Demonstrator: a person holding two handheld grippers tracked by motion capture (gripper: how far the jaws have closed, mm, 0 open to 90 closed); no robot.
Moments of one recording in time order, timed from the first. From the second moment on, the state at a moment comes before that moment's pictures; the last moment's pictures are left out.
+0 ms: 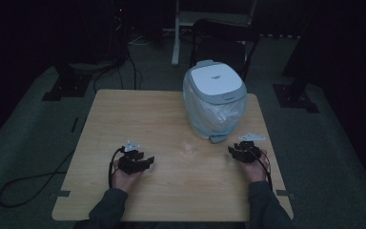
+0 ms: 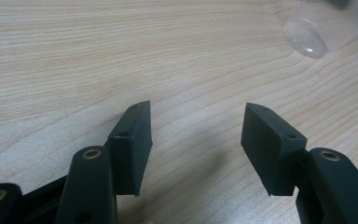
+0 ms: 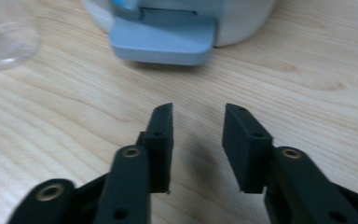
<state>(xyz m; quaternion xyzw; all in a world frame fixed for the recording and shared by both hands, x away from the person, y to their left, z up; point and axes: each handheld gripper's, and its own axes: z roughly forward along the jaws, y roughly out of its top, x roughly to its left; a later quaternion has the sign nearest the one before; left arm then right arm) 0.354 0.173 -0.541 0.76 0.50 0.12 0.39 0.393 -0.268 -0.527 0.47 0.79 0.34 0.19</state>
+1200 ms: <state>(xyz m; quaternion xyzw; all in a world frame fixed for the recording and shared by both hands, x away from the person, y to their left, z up) 0.349 0.172 -0.542 0.76 0.50 0.12 0.40 0.423 -0.232 -0.527 0.45 0.77 0.39 0.21</state>
